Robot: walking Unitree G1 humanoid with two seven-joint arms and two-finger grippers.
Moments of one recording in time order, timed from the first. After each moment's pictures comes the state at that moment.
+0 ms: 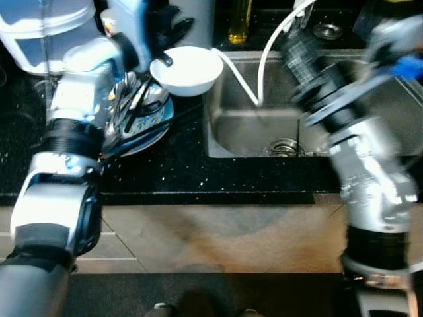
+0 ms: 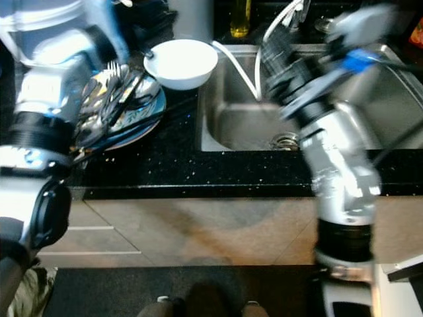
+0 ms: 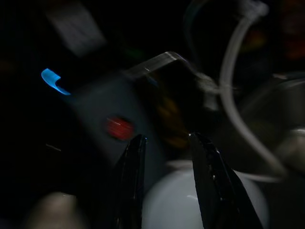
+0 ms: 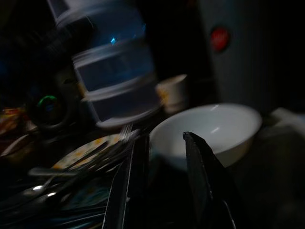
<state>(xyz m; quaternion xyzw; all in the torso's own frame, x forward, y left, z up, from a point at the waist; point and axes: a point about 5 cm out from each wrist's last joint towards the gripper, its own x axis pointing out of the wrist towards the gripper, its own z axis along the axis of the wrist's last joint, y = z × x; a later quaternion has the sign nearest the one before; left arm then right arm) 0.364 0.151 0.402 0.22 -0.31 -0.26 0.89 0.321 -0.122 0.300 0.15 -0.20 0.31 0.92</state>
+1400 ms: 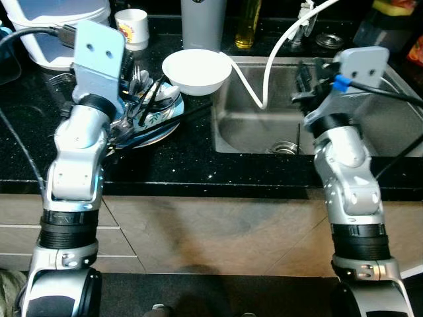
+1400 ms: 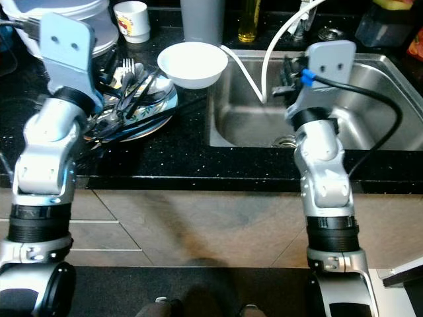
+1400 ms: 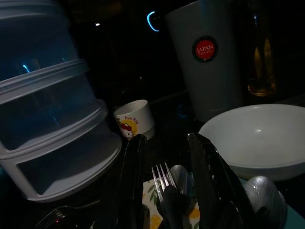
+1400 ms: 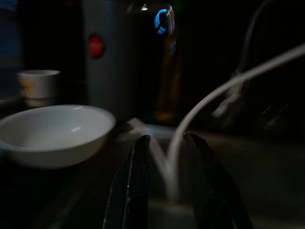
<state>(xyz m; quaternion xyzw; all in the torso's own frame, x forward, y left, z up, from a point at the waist) 0.337 0.170 0.314 0.16 -0.22 -0.01 0.96 0.341 -0.156 0.285 -0.01 -0.24 0.08 0.97</state>
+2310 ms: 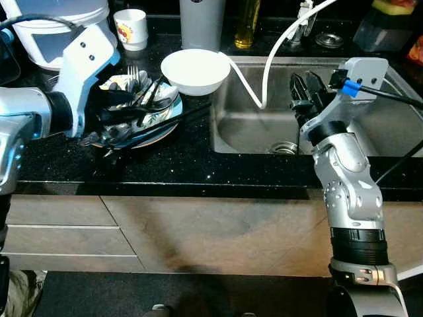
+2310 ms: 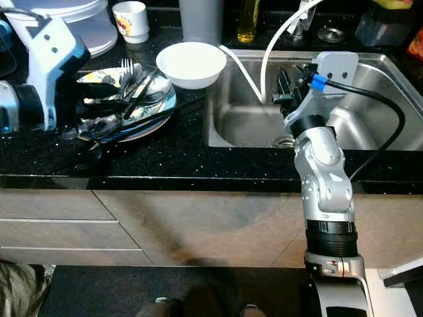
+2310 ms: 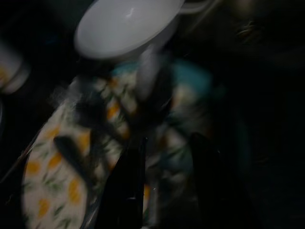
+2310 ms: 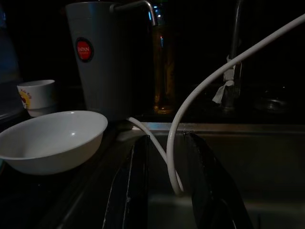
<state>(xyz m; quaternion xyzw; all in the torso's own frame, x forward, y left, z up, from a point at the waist) 0.322 0.218 0.322 0.28 0.05 -0.28 0.91 0.339 -0.176 0.287 0.03 -0.24 0.06 0.97</state>
